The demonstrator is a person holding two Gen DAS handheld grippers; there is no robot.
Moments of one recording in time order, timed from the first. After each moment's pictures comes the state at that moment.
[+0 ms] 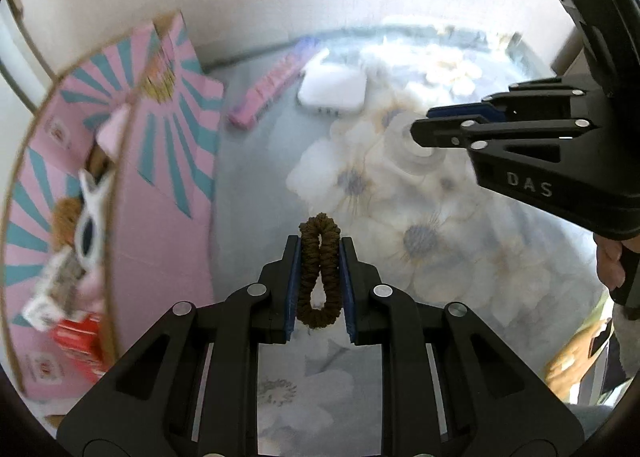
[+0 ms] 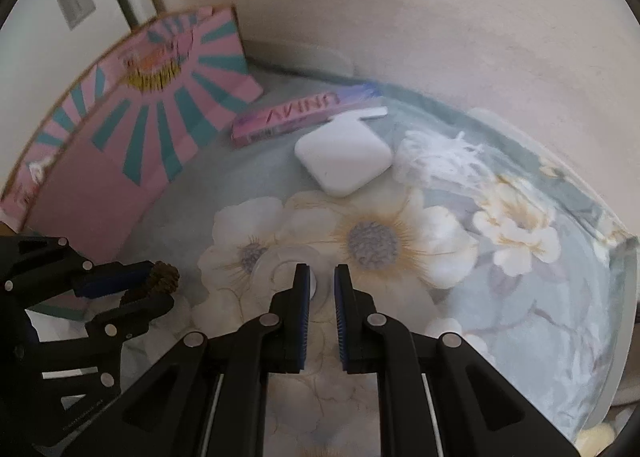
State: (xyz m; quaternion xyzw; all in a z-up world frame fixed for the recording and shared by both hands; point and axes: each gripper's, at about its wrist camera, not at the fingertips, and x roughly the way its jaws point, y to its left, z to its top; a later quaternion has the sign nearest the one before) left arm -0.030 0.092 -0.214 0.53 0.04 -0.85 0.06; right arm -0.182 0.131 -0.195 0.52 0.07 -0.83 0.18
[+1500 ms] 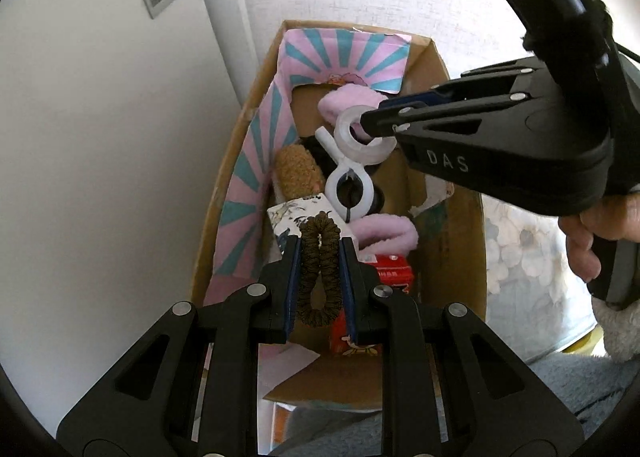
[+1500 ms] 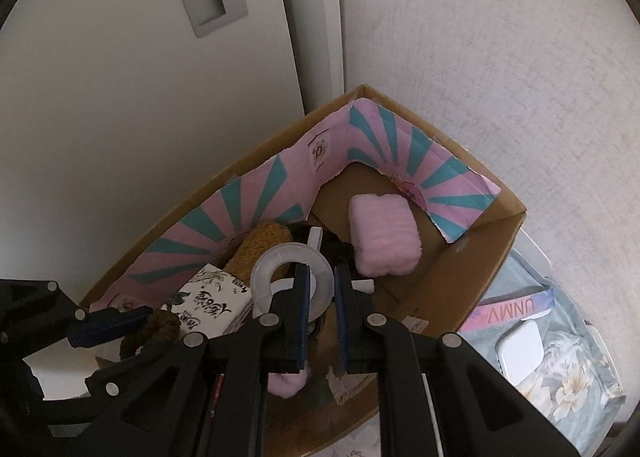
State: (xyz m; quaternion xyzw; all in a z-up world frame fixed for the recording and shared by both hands) left arm 0.054 -0.072 -0.167 0.52 0.14 -0.82 0.19; right arm -0.220 -0.106 -0.159 0.51 0.14 -0.79 0.31
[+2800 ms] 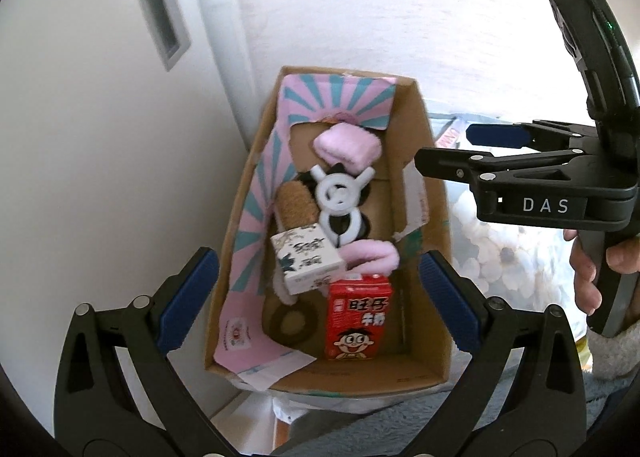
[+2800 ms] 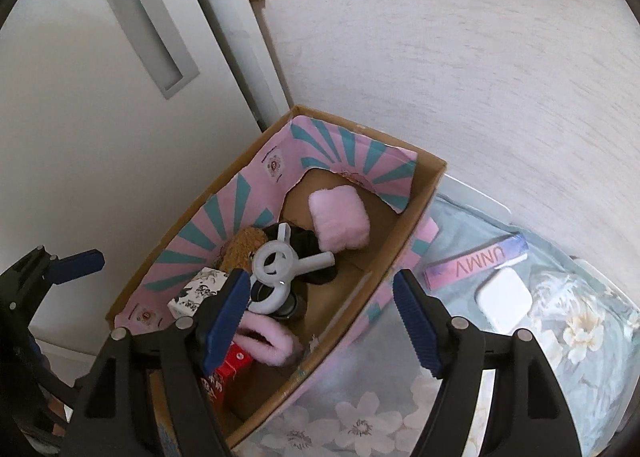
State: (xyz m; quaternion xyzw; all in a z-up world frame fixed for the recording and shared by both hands) left arm 0.054 -0.063 -0.131 0.49 0.12 -0.84 0.19; right arm -0.196 -0.037 -0.143 0.49 0.03 -0.83 0.26
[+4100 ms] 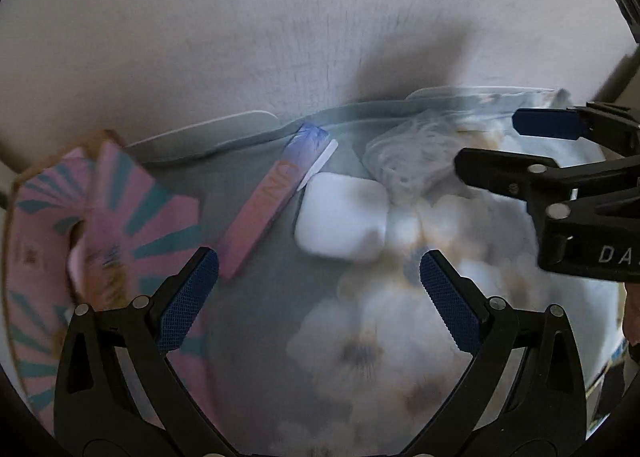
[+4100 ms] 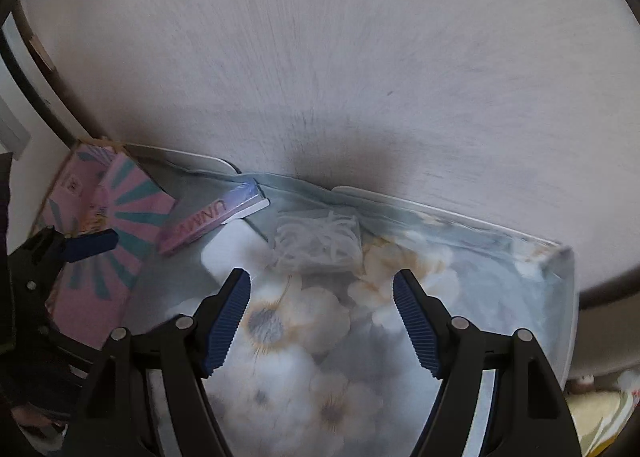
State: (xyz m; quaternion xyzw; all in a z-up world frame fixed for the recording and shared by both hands) left arm -0.177 0.063 -0.237 0.53 0.06 -0.84 0.09; right arm -0.252 0.174 -0.206 0.53 0.01 -0.84 0.11
